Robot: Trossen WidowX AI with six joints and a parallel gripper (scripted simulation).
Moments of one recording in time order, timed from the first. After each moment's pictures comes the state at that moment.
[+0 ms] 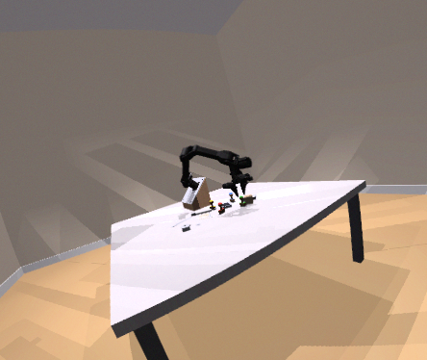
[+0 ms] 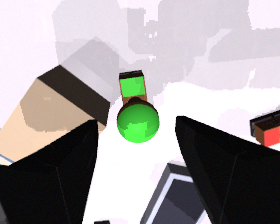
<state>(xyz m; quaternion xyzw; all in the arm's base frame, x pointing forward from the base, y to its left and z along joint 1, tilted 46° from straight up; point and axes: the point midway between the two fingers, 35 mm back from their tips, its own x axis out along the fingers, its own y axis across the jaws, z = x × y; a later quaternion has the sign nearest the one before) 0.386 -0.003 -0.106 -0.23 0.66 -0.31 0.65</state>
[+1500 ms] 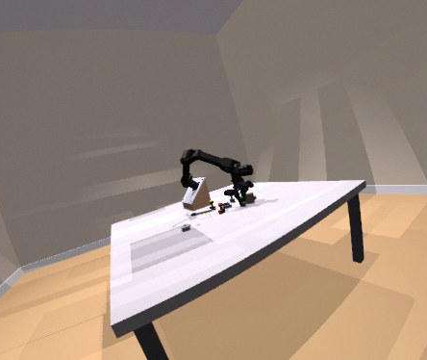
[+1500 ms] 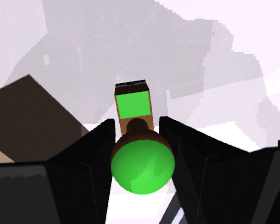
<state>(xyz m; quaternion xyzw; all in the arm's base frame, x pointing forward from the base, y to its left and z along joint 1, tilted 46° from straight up) 0.382 -0.033 -0.134 -0.23 0.66 -0.31 0.65</state>
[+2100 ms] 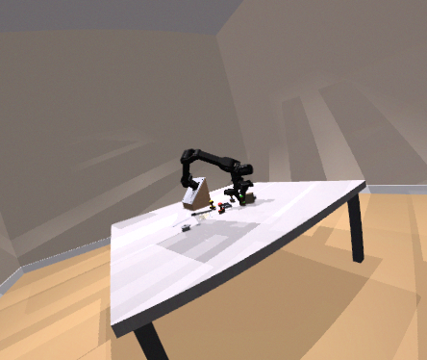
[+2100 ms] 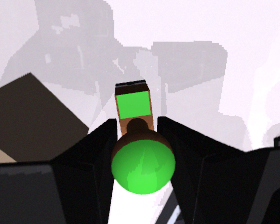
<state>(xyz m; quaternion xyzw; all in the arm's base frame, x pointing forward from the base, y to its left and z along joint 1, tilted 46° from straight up) 0.382 -0.030 -0.132 -0.24 0.66 -0.31 0.64</state>
